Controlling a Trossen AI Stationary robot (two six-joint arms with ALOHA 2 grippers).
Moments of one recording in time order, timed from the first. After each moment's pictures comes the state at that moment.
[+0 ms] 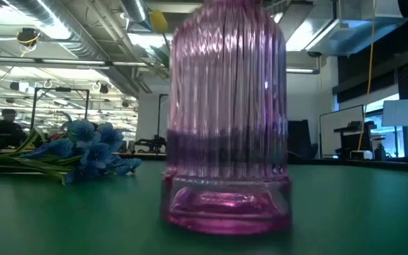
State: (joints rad) left arm -0.78 1.56 1.34 -1.24 -0.34 -1.51; right arm 0.59 1.86 0.90 1.18 0.30 0.04
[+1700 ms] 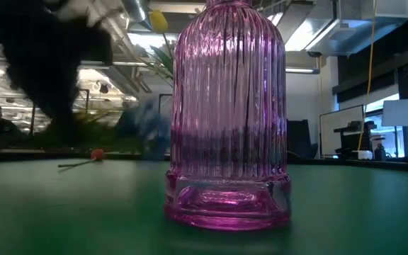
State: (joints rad) left arm -0.48 1.52 0.80 -0.46 -0.33 -0.90; right arm 0.59 1.15 1.00 -0.21 0.35 0.47
